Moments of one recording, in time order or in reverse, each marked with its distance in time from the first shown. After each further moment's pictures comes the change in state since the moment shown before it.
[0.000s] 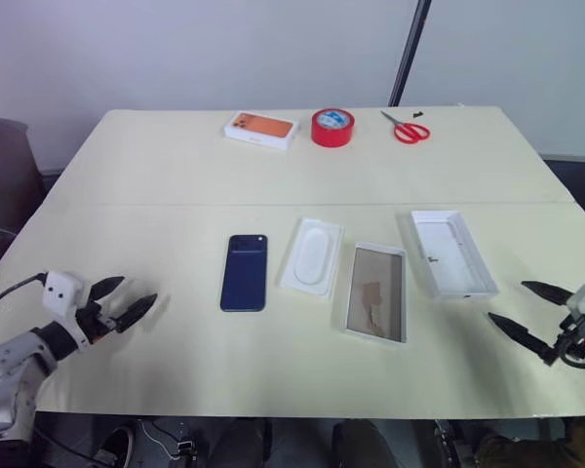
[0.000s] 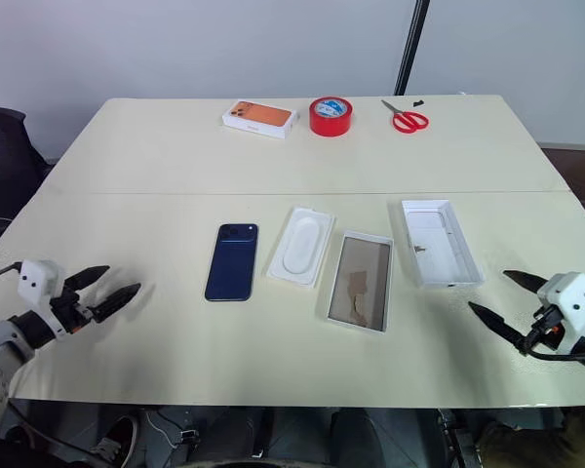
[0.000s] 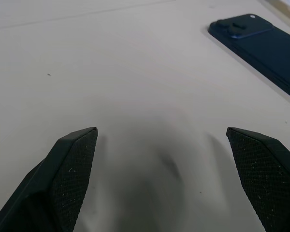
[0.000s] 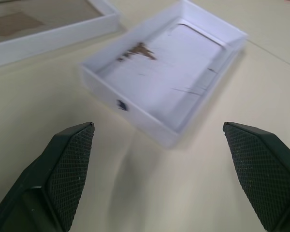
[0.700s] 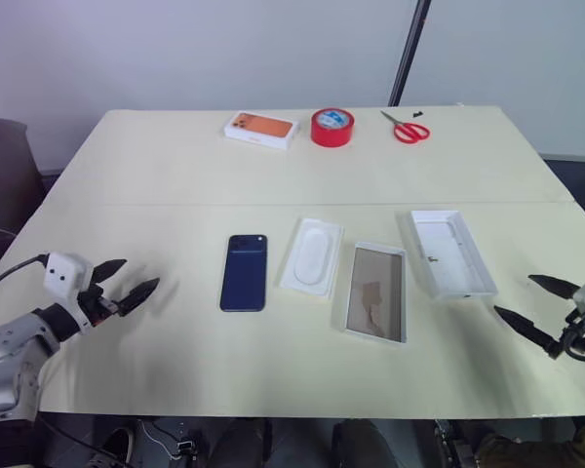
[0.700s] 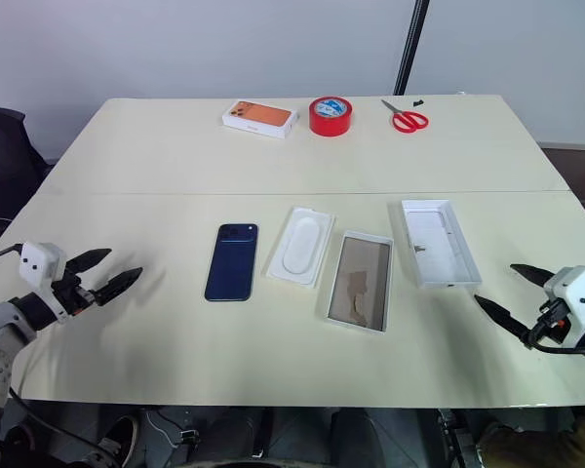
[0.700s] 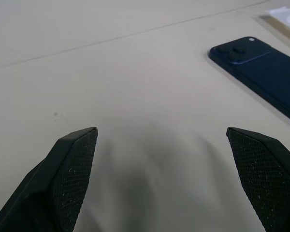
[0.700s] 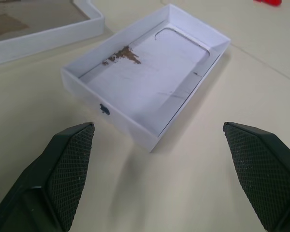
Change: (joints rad) left arm -0.091 0.015 -0.008 0.018 0.020 0.008 -0.017; right arm -0.040 -0.007 -0.001 0.015 -0.011 -0.009 0.001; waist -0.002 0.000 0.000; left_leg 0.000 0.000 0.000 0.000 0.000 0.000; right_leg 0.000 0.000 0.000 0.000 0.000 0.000
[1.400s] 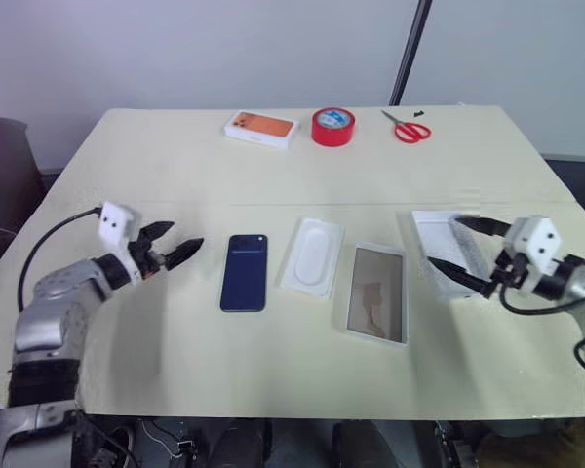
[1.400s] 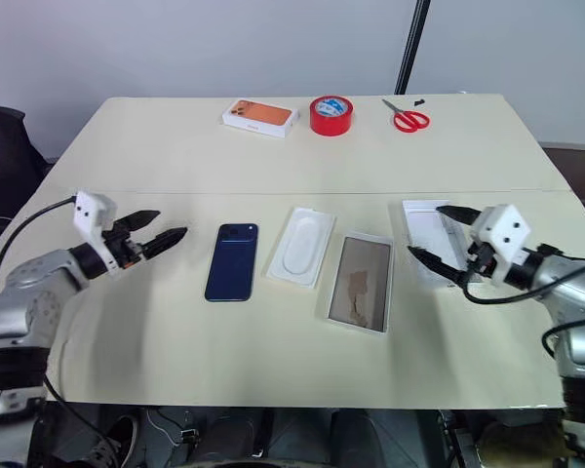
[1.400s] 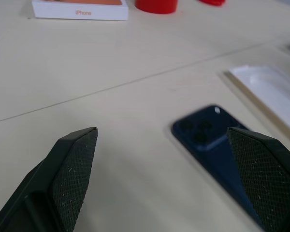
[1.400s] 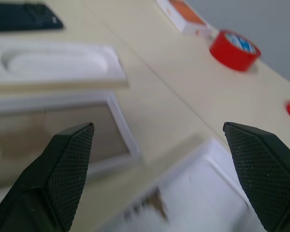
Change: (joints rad) left arm -0.364 -0.097 -0.184 -0.004 -0.001 0.281 0.134; right arm -0.409 0.062 0.311 -0.112 -0.044 0.072 -0.035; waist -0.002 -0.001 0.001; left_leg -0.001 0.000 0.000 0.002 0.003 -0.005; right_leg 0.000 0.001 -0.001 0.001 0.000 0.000
